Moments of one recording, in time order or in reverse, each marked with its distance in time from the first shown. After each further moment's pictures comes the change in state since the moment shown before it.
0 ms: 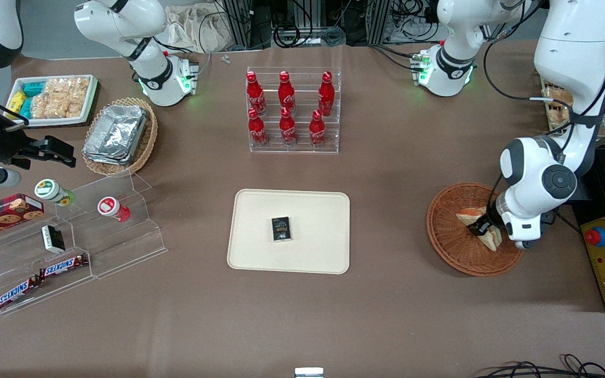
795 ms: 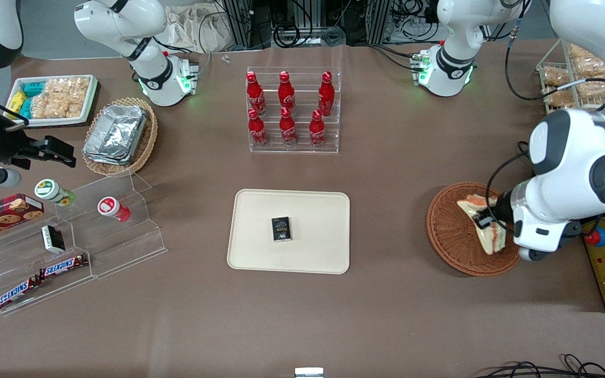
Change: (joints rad) arm -0.011 -0.038 -0.224 0.630 0.000 -0.801 0.207
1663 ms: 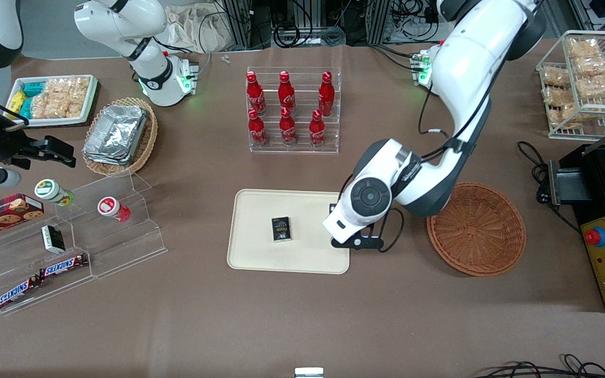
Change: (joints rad) arm -0.403 0.424 -0.059 0.195 0.116 0.157 -0.012
